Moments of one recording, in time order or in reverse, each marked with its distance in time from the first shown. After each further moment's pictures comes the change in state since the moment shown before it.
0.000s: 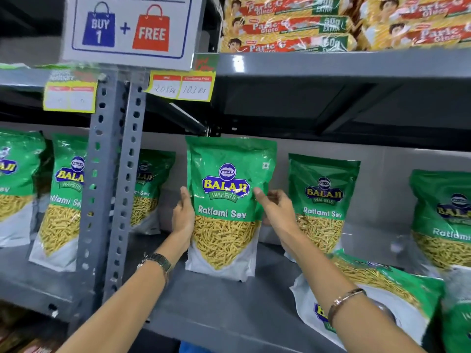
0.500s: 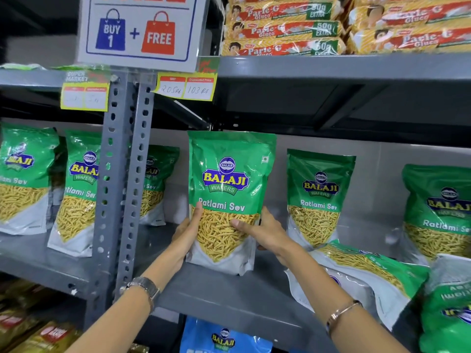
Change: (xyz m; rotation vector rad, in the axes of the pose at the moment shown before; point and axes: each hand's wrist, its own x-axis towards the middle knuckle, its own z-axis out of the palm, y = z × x) left_hand -0.057 -0.014 -0.032 0.158 -0.255 -0.152; right_hand -0.051 0.008 0.002 -0.118 -0.323 0.076
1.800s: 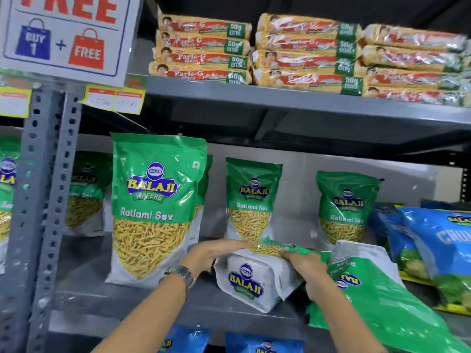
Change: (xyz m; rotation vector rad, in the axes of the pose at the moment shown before) left_hand -0.074 0.052 0.165 0.457 -0.689 -0.168; right_hand -0.102 0.069 -0.148 0.005 0.602 0.568
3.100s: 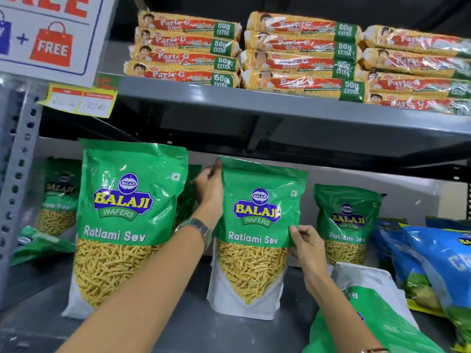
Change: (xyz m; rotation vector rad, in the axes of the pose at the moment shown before) left_hand 0.047 0.113 -0.053 -0.877 0.831 0.642; right_hand 0.073 -0.030 -0.005 0.489 -0.029 -0.542
